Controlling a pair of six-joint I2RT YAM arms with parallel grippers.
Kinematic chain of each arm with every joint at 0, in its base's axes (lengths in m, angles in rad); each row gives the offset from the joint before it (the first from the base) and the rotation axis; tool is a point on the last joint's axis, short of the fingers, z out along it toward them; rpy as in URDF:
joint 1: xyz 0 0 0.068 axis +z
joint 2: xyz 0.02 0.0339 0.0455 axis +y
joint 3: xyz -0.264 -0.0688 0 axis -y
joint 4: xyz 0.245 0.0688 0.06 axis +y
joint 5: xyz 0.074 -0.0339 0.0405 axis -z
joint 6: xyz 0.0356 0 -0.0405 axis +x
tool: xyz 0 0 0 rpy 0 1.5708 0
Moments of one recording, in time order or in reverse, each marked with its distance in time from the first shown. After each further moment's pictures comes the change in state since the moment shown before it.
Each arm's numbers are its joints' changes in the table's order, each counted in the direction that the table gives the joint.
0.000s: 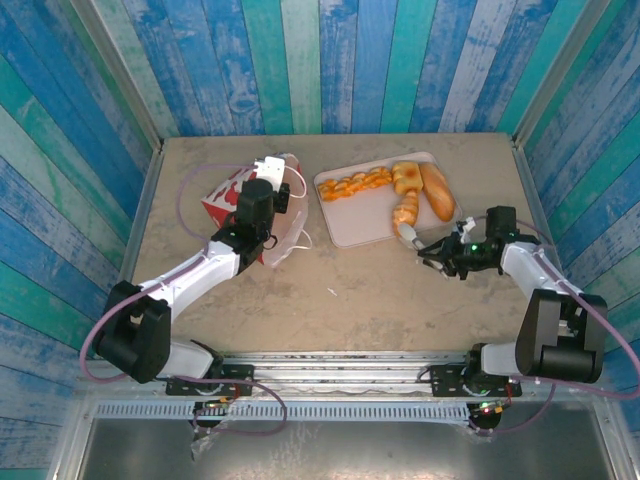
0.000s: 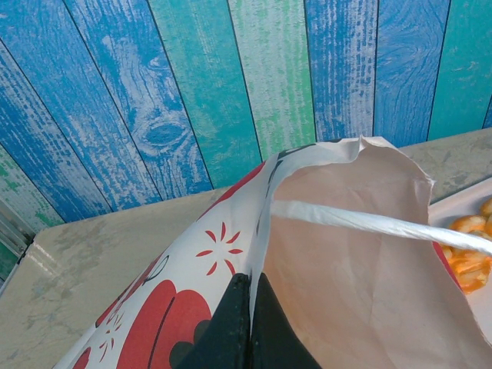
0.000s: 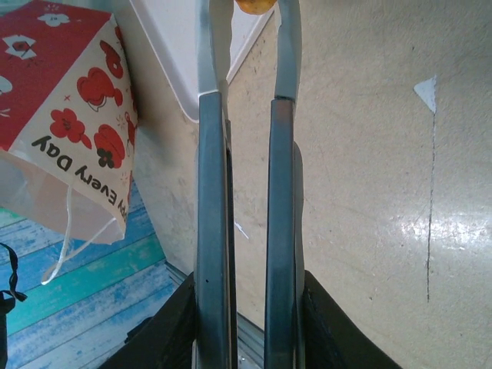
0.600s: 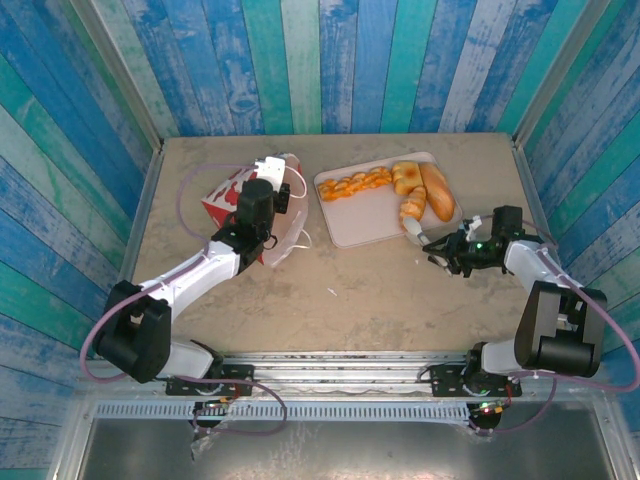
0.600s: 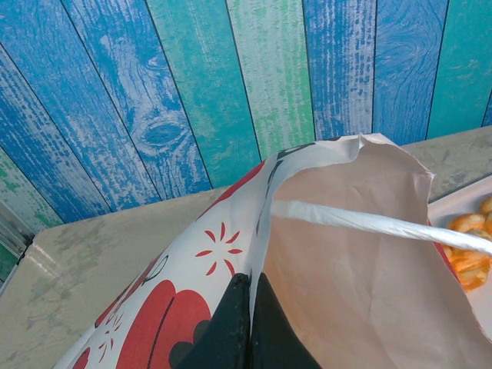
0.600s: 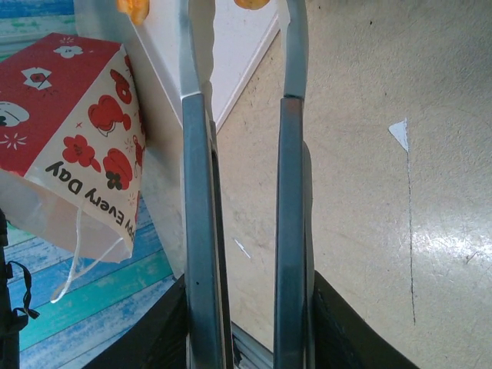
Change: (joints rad) left arm 0.000 0.002 0.000 0.000 0.003 0.003; right arm -0.050 0.034 0.002 -0.042 -0.012 -0.001
